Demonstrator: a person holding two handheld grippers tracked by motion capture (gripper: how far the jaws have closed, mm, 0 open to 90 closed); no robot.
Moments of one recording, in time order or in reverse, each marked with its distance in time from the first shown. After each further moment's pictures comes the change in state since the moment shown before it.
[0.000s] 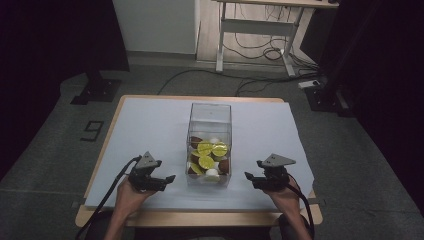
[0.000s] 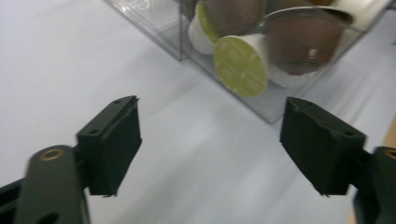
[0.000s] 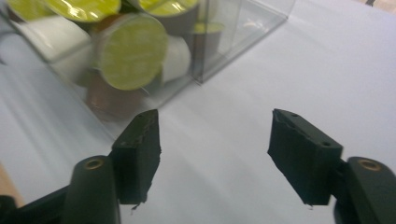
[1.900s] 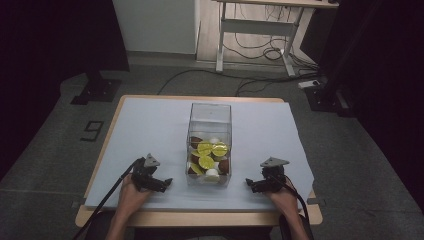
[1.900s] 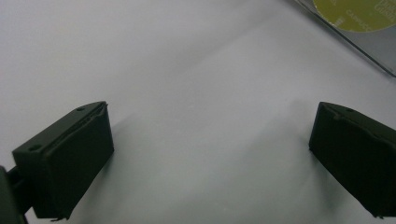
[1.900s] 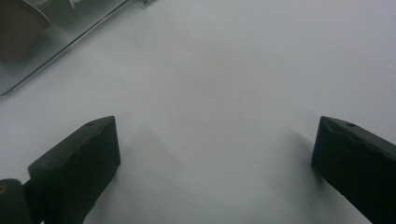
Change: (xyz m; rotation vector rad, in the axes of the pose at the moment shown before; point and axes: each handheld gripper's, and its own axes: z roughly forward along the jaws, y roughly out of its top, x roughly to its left) left arm 0.024 -0.026 0.038 0.160 0.113 -0.032; right arm -0.026 -0.044 0.047 0.131 -0.047 0.092
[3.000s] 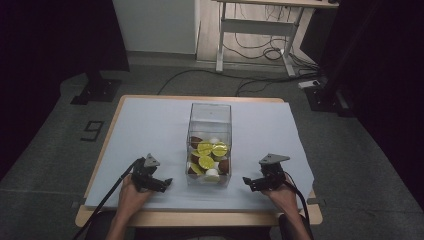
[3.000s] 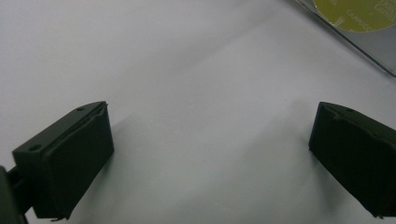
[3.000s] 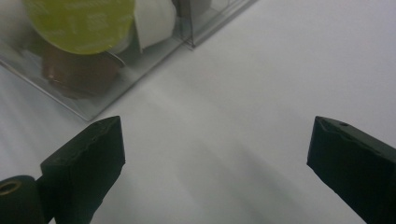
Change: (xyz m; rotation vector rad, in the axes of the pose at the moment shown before) left arm 0.000 0.000 0.000 0.000 0.000 0.000; right arm 0.013 0.025 -0.023 -0.027 0.087 -0.039
